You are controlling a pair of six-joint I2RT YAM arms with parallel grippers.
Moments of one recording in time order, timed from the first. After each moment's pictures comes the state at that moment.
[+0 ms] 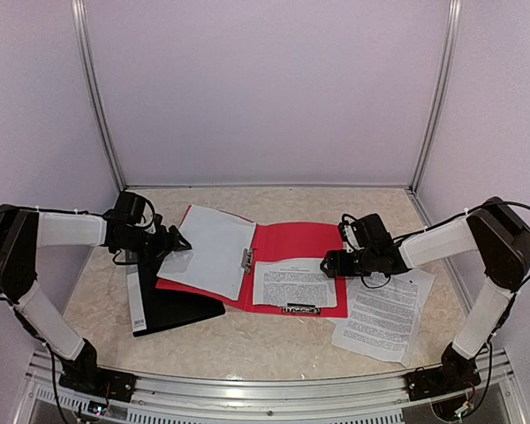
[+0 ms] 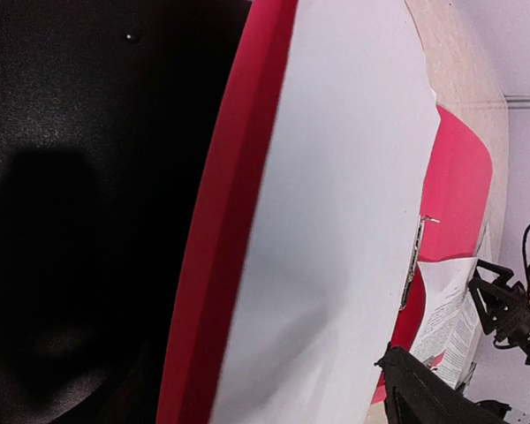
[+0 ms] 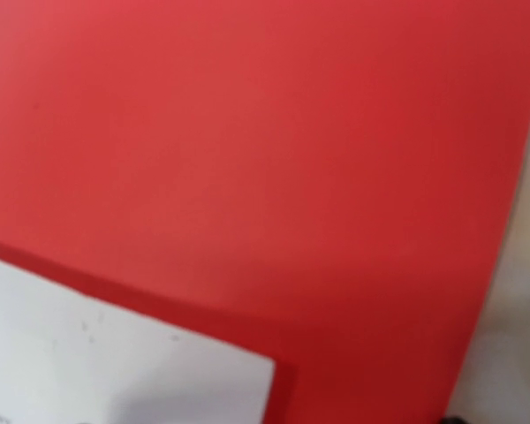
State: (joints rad) left arm -0.24 1.59 0.88 -0.23 0.39 -0.65; right arm 0.57 1.73 0.79 0.12 -0.04 0.43
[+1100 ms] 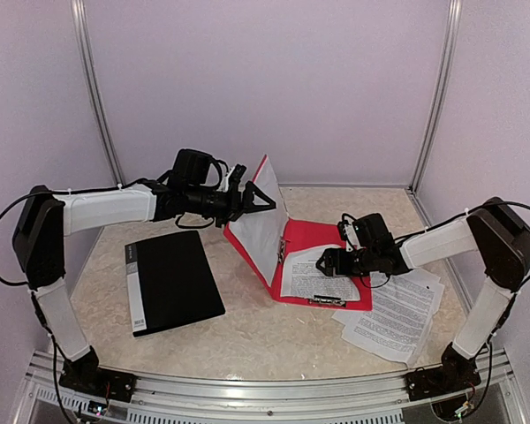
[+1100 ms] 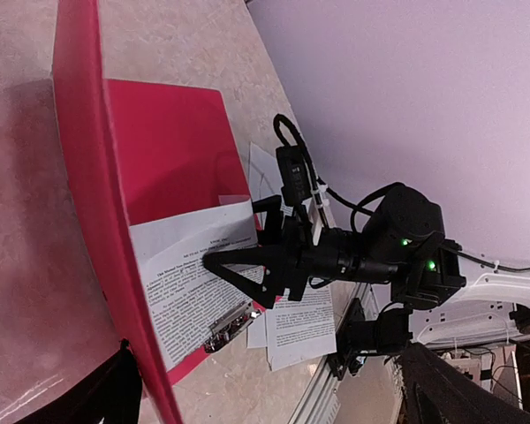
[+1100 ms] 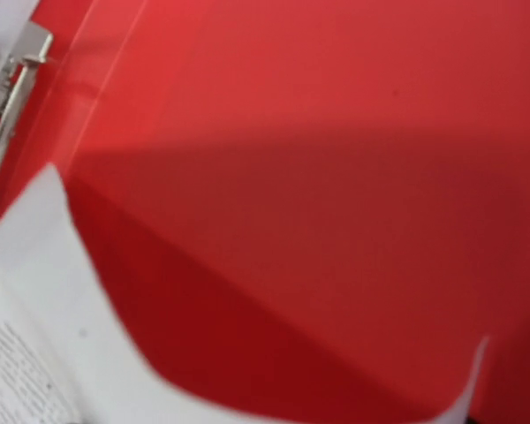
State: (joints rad) left arm -0.61 1.80 1.34 -0.05 0.64 -0.73; right arm 0.56 1.73 0.78 0.17 -0.13 0.47
